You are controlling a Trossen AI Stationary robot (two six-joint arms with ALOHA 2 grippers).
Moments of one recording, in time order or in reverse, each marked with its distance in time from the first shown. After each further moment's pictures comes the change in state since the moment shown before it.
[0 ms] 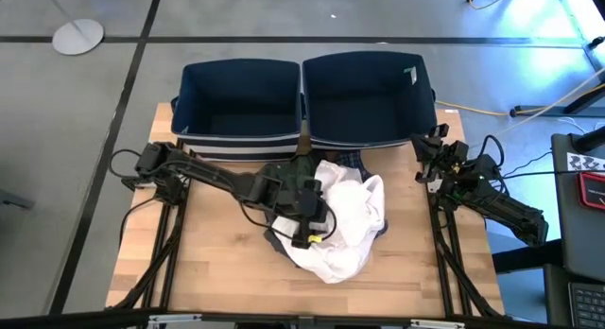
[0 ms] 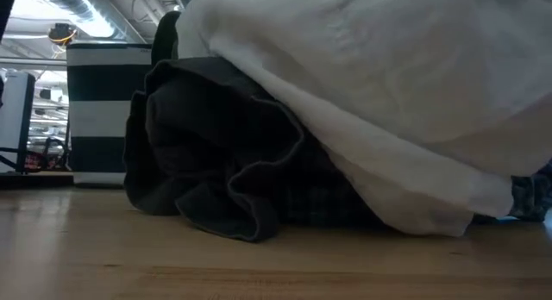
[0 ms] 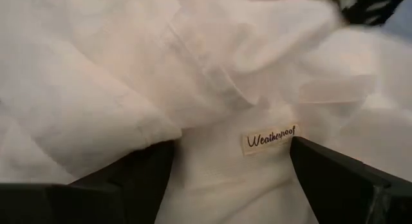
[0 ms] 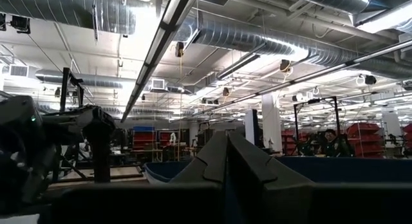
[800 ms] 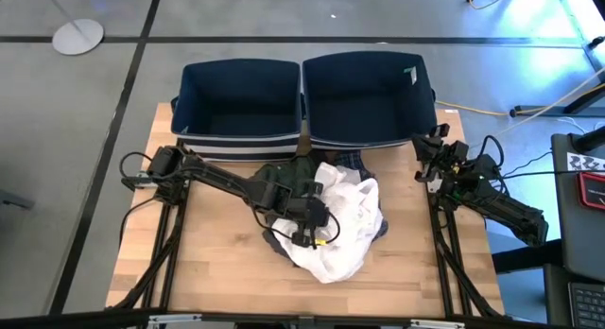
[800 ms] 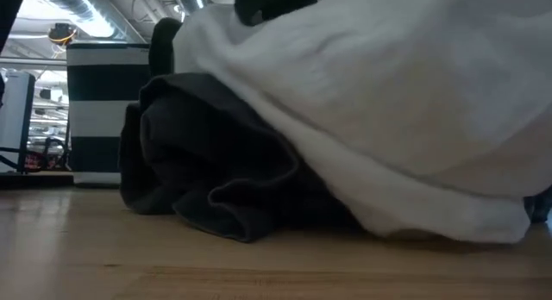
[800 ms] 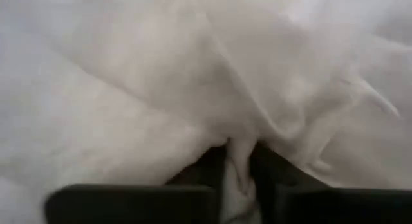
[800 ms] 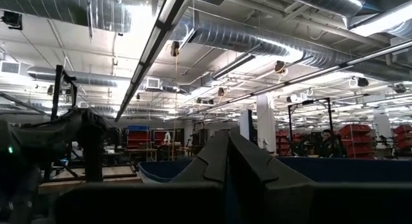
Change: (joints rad) left arm 0.001 0.090 -0.003 -0.016 -0.114 0.135; right arm 0.000 0.000 0.000 -0.001 0.021 -0.019
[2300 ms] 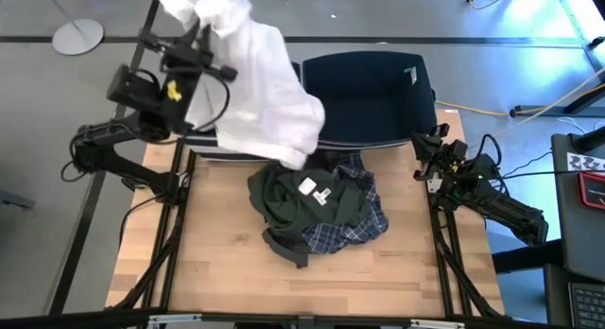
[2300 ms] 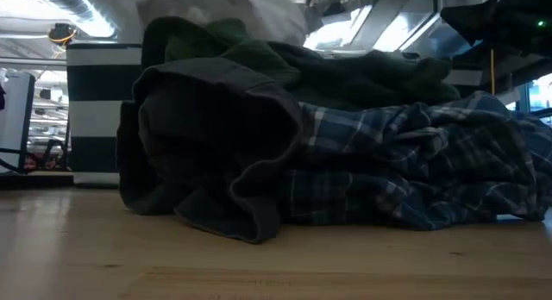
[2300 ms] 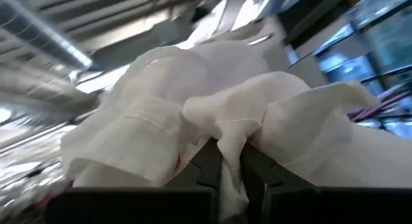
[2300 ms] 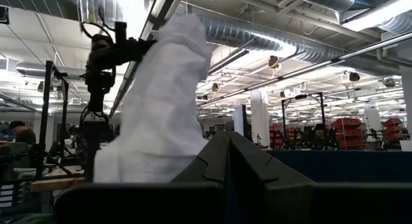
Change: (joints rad) left arm 0.344 -0.711 0.002 0.947 -0.785 1.021; right arm 0.000 0.000 0.000 -0.023 0.027 -0.003
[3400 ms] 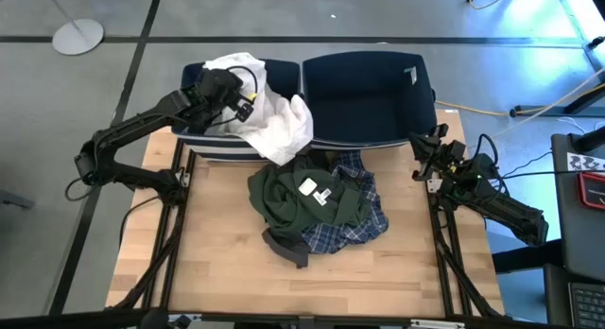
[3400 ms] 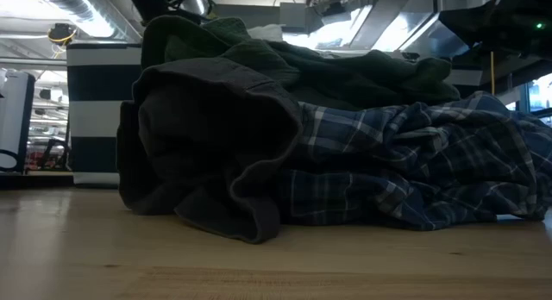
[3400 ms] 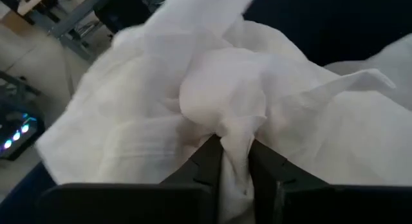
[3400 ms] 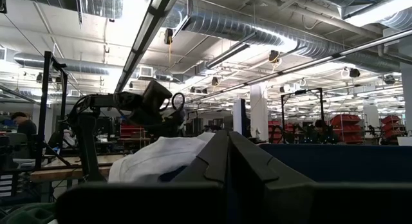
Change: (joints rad) left arm 0.536 0.016 -0.361 -1.114 0.520 -1.103; right arm 0.000 0.000 0.000 -0.028 -0.003 -0.017
